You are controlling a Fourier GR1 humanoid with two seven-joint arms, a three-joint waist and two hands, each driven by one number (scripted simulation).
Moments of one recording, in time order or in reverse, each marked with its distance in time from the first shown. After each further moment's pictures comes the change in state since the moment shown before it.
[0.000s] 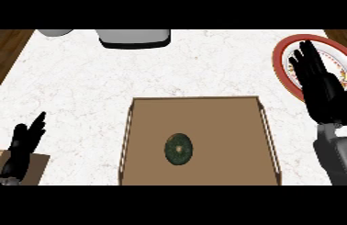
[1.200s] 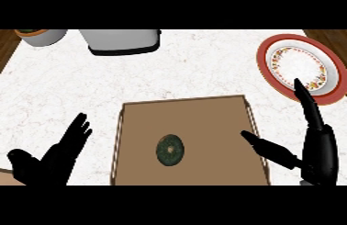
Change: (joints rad) left arm 0.156 -0.219 -0.082 -0.460 0.134 -0.018 0.046; right arm 0.308 0.012 0.264 -0.363 0.665 -0.489 0.075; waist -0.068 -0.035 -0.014
